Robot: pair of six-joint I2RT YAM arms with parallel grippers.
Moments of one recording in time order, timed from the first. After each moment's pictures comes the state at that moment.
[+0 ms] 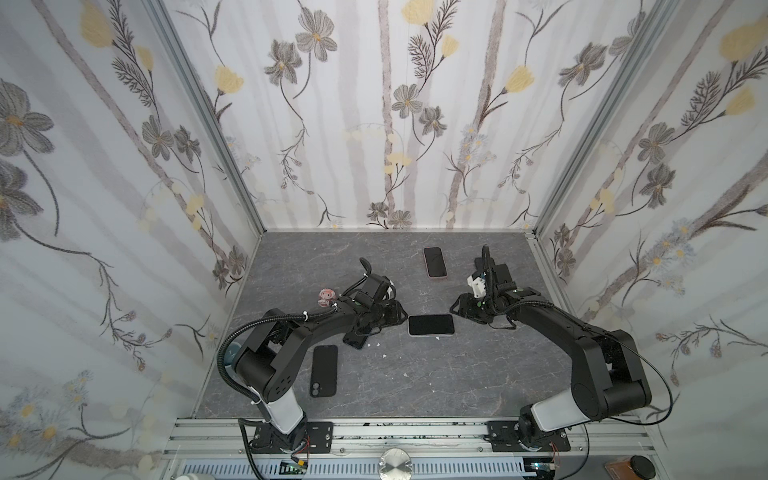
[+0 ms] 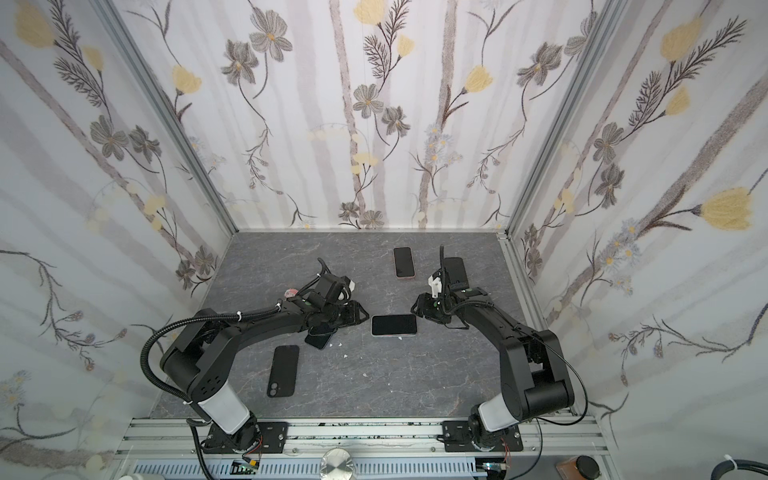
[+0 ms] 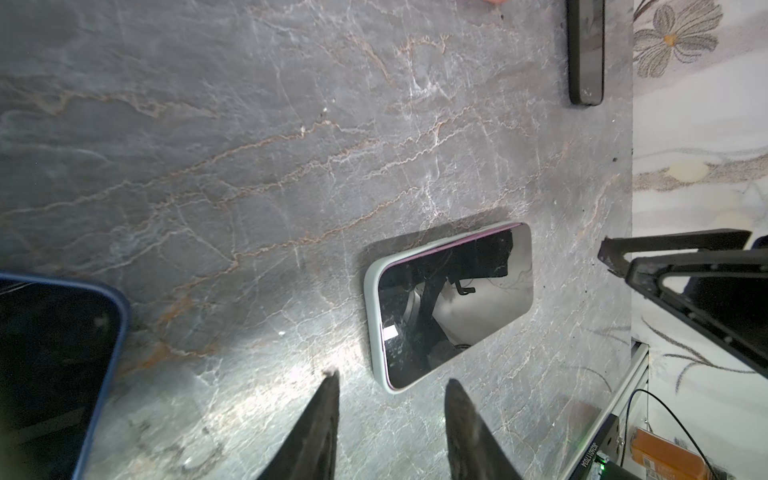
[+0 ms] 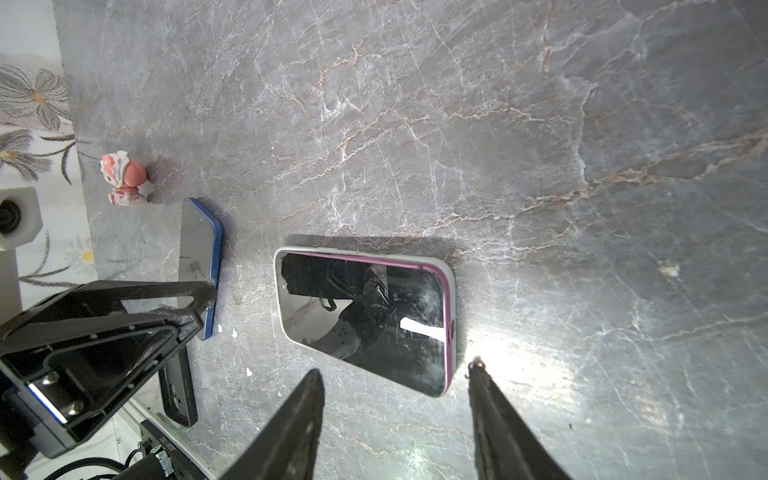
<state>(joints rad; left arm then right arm) -0.63 1.71 0.96 -0.13 0.35 -0.71 0.25 1.51 0.92 -0.48 -0.41 0.45</state>
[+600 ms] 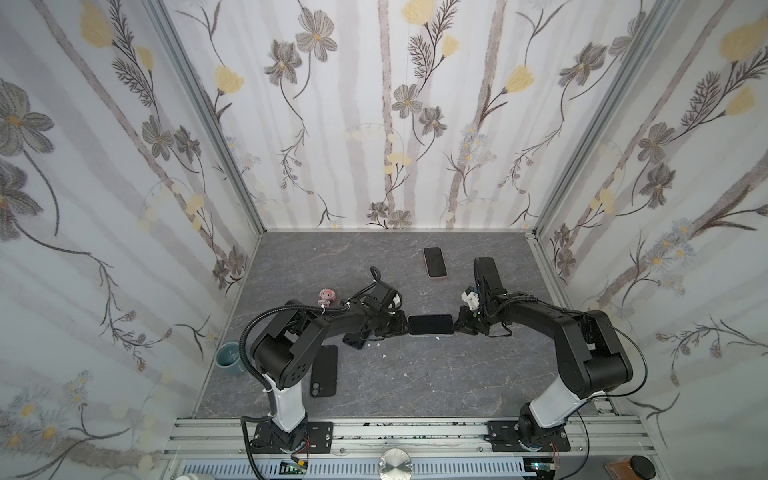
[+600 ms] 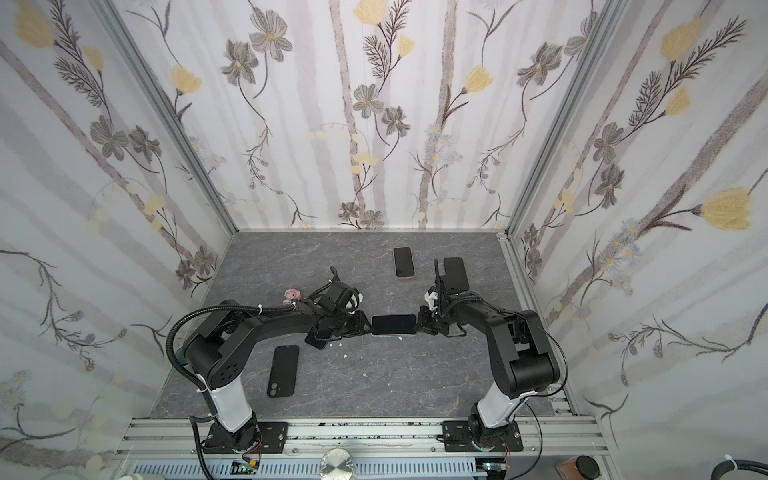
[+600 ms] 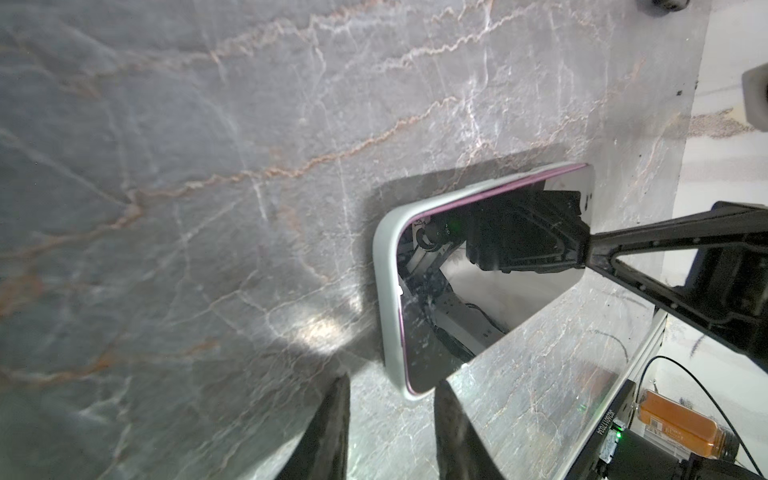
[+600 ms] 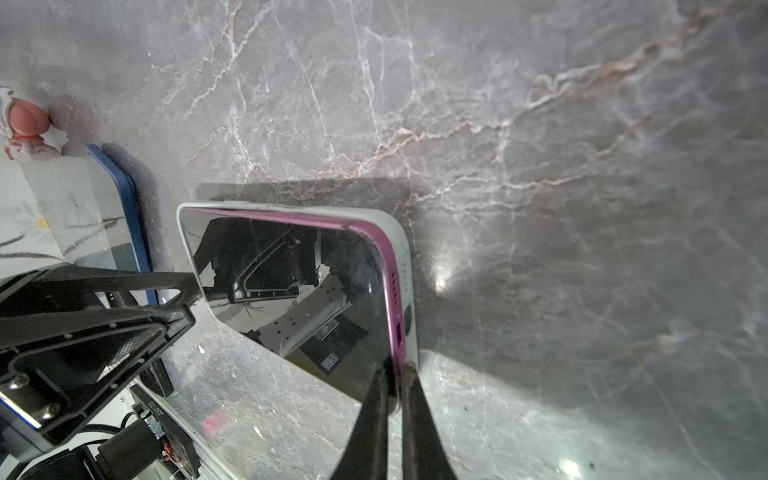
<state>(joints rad) -0.67 1.84 0.98 -0.14 0.42 -0.71 0.26 1.66 0.87 -0.47 -0.49 0.41</state>
